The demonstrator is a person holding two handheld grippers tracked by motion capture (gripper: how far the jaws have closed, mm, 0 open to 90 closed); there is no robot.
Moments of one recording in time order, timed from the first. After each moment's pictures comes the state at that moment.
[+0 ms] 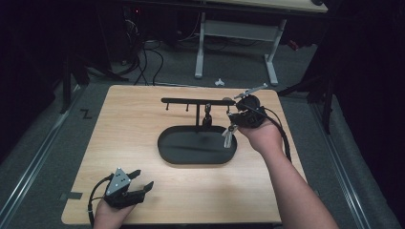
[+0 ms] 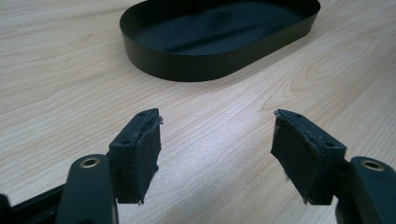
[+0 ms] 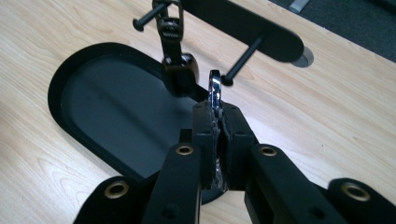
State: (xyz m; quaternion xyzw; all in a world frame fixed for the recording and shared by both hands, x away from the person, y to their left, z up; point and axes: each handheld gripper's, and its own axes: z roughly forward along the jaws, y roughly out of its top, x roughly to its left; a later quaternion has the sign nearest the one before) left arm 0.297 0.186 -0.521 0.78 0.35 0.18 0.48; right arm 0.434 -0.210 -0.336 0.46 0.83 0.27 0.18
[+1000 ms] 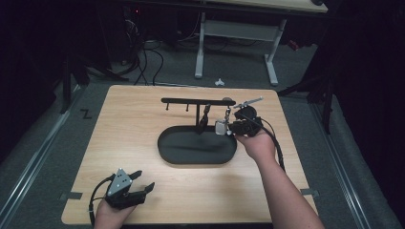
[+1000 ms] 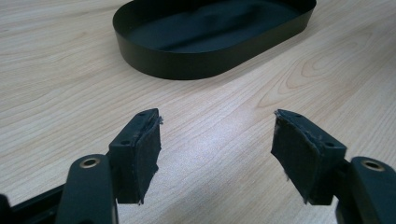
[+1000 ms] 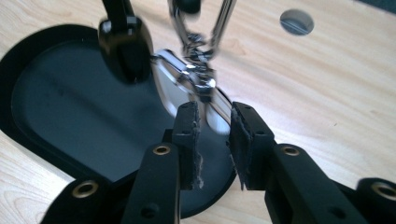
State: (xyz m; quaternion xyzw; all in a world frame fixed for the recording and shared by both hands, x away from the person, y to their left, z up) left arm 0.297 0.183 -0.522 0.79 0.35 0.18 0.47; right arm 0.442 -0.217 -0.394 0.51 0.80 0.26 0.18
